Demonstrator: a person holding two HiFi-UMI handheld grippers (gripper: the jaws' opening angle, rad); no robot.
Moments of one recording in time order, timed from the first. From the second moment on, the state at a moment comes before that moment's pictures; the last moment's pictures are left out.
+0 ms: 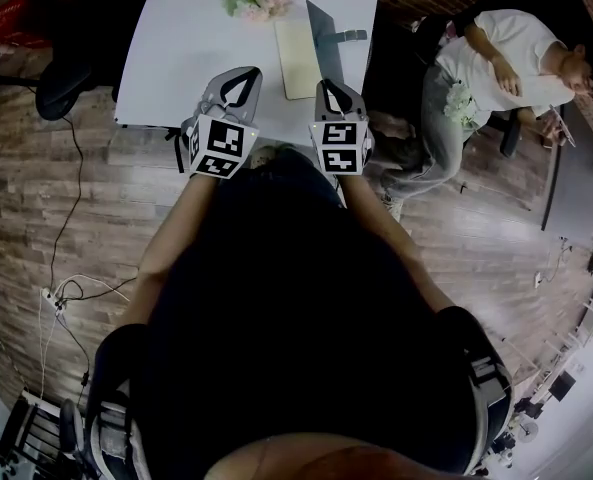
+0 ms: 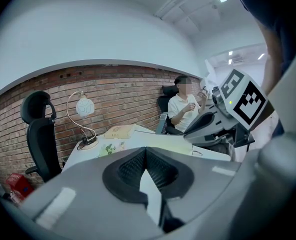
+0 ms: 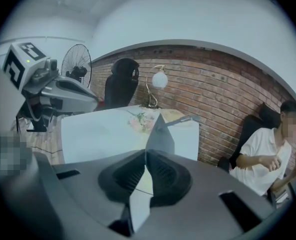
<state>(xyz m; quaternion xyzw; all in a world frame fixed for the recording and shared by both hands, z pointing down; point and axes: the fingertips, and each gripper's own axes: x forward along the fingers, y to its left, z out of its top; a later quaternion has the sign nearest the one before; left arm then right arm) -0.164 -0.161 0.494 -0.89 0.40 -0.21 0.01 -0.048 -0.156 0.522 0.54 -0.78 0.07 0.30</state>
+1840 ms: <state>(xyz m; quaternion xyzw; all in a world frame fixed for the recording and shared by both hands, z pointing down) -0.189 -0.152 0.497 -0.86 0.45 -0.23 0.00 -0.077 -0.153 0.551 0.47 -0.81 0.05 0.36</state>
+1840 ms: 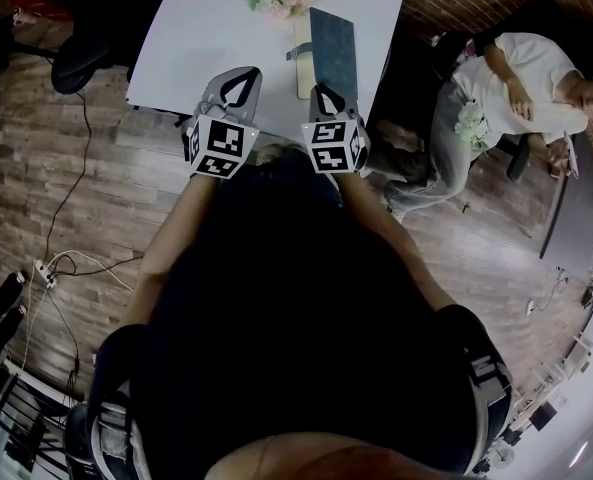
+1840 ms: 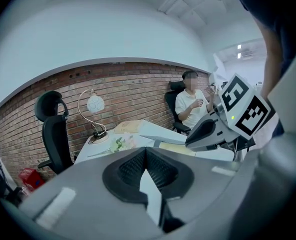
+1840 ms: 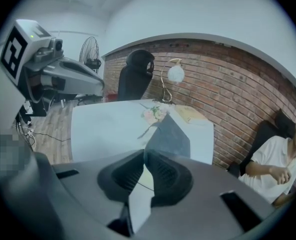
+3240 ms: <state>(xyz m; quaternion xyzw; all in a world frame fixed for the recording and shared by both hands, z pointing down) -0.223 -0.141 0.504 -0.84 0.48 -0.24 -0.01 -0.100 -0.148 0.596 0.42 -0.81 0.05 0.41</state>
